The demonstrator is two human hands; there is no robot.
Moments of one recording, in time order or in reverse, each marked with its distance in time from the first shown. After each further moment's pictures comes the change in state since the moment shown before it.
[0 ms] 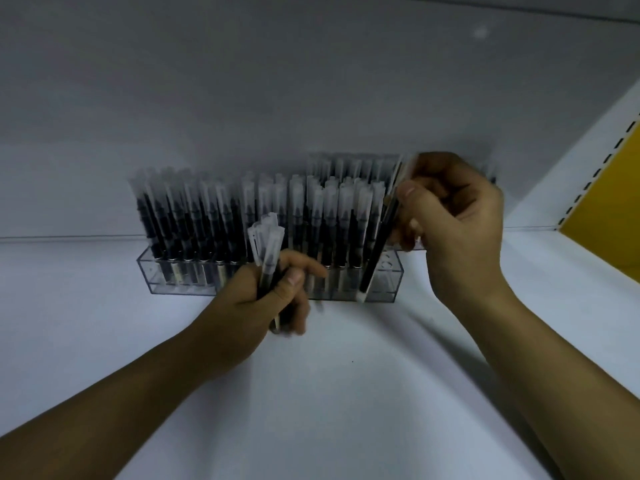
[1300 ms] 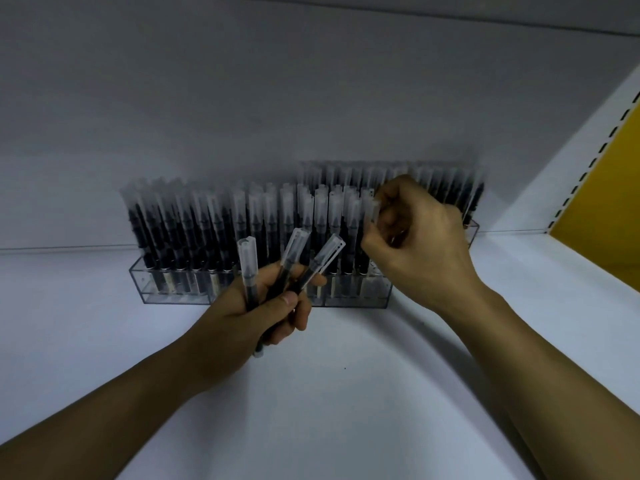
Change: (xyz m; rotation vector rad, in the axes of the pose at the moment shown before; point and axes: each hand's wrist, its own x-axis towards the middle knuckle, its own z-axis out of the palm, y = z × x) left_hand -0.004 -0.001 0.001 -0.096 -0.077 -0.027; right_hand 0.004 0.012 -0.011 -0.802 -0.168 -0.116
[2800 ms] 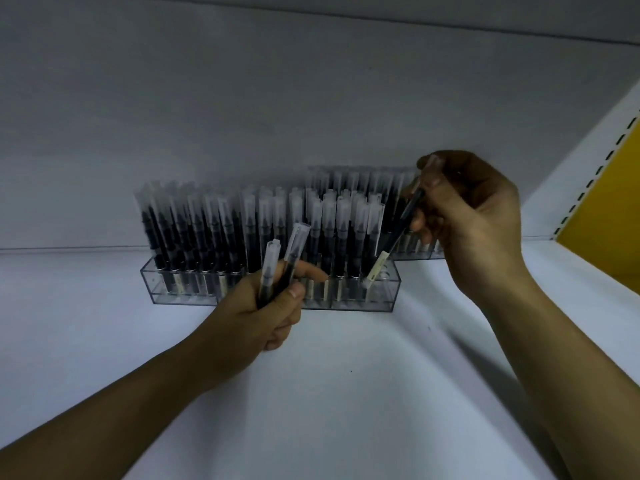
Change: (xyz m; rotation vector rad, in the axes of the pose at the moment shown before) left_hand 0.003 0.001 0.002 -0.026 0.061 -0.022; right_hand 0.014 0.008 -0.022 0.770 0.149 0.147
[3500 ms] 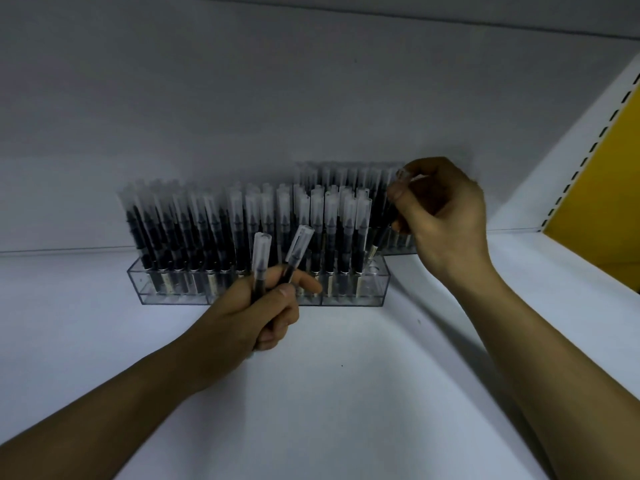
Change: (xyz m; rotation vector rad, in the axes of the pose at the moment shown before) left_hand 0.000 -0.003 -0.002 -0.054 -0.071 -0.043; right_hand 0.008 0.027 -0.006 -0.394 0.063 -0.083
